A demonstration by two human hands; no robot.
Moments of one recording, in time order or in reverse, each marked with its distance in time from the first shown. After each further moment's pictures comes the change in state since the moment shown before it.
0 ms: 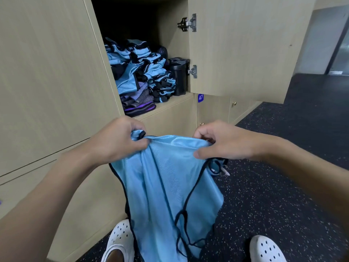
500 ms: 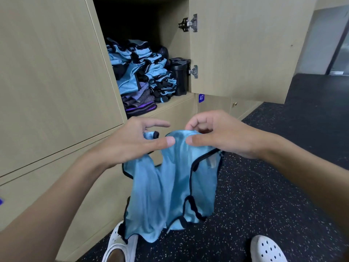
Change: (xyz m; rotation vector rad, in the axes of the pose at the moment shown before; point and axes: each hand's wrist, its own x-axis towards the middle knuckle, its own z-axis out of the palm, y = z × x) left_hand -0.003 0.026 0.008 -0.324 -0.094 -0.056; right_hand 0.004 -0.014 0.004 0.229 0.107 -0.087
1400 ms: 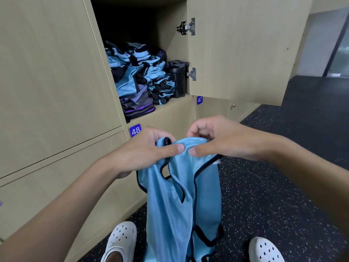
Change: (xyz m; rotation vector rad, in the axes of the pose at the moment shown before) left_hand -0.006 0.018 0.023 -0.234 -0.139 -0.051; right_hand -0.011 -0.003 -0.008 -0.064 -0.109 0.049
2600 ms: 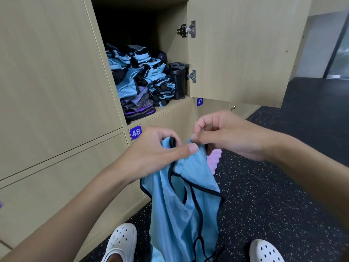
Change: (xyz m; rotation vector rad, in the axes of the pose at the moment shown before) left_hand -0.004 0.009 0.015 0.055 0.165 0.136; right_hand -0.005 -0.011 -0.002 0.155 0.119 0.006
